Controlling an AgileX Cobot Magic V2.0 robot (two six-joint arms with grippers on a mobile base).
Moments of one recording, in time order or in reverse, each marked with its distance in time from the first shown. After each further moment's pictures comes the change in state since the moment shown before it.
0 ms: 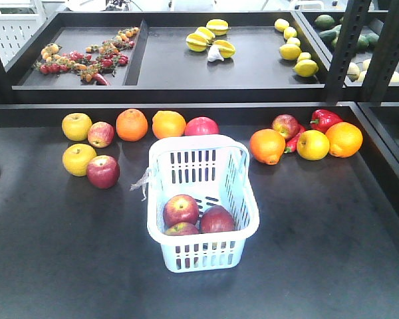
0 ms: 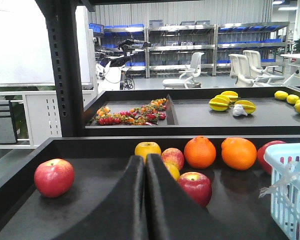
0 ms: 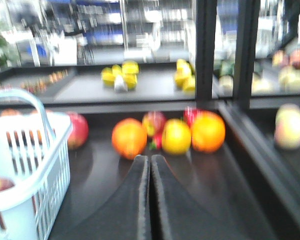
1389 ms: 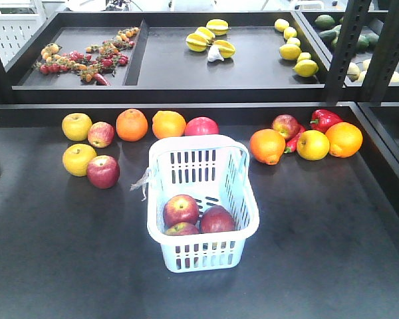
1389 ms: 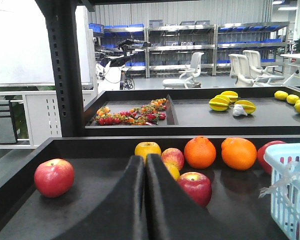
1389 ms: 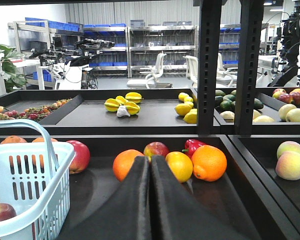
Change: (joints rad) left arm 0.000 0.000 0.000 0.000 0.000 0.000; right arm 0.000 0.000 0.000 0.054 -0.085 -0.067
